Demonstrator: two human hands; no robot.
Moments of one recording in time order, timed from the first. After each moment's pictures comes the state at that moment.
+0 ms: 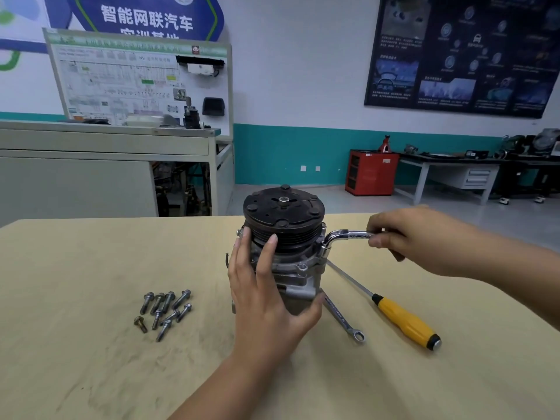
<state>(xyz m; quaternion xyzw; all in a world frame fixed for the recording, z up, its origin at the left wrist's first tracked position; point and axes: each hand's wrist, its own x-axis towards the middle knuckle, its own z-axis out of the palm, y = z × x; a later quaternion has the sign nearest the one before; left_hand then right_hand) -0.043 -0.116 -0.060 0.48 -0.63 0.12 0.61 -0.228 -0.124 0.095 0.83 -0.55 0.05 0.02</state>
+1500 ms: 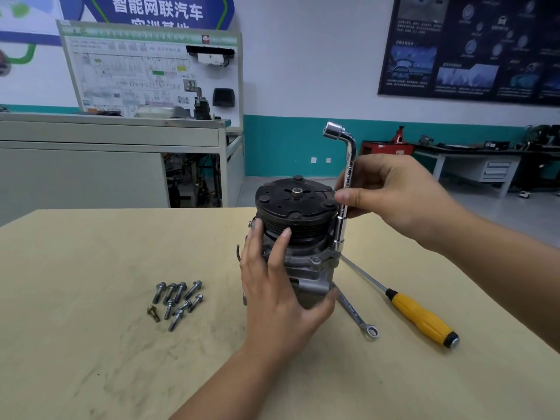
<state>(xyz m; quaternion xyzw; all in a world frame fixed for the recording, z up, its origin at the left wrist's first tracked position) -0.042 -0.116 -0.060 0.48 -0.63 0.11 0.60 -0.186 -0.142 0.094 0.78 -0.35 0.44 -0.26</state>
